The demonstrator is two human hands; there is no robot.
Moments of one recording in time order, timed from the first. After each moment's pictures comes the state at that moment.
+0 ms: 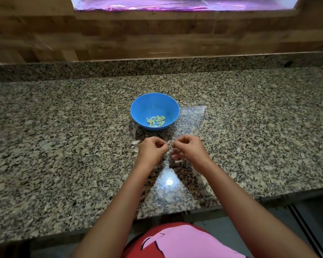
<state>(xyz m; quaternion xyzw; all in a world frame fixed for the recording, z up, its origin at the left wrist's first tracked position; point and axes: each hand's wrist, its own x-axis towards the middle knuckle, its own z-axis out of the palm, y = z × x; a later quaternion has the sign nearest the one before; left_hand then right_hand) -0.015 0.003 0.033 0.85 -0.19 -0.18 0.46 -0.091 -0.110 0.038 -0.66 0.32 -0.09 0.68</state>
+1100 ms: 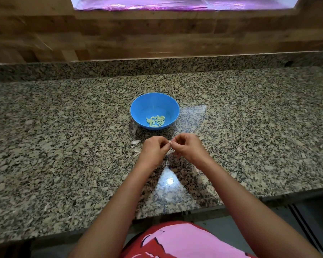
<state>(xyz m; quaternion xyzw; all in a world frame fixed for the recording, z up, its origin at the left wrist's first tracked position) -0.015 0.000 0.043 0.86 -0.29 -0.17 0.38 -0.088 -0.113 0.042 -0.78 0.25 -0.07 0.57</state>
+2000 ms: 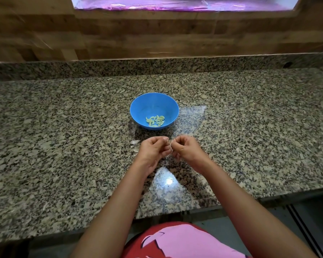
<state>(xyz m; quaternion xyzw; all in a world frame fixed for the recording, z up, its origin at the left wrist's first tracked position) -0.018 -0.002 0.040 0.57 -0.01 -0.38 0.73 -0.091 -0.109 0.040 -0.69 0.25 -0.05 0.67</state>
